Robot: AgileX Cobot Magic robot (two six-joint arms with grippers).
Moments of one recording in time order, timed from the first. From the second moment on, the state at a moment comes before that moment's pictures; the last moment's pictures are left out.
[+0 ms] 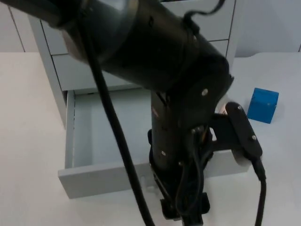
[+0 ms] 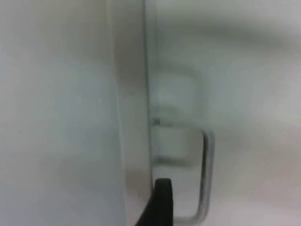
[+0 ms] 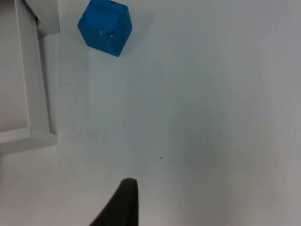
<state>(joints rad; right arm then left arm) -0.01 0.84 -0.63 0.03 0.73 0.00 -0.96 1.97 -1.21 0.19 0.79 0.27</state>
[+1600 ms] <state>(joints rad) -0.01 0.84 -0.63 0.03 0.73 0.00 -0.02 1.10 -0.75 -0.11 0.88 0.14</state>
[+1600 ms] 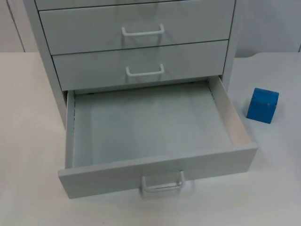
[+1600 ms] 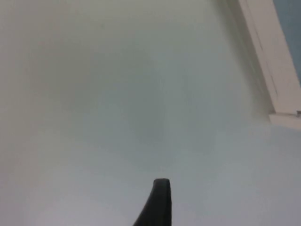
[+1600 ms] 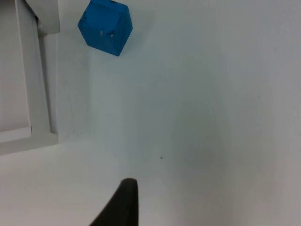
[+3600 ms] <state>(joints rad) 0.15 2.11 -1.59 0.16 0.83 -0.68 0.03 0.72 -0.61 -0.02 0.75 0.08</state>
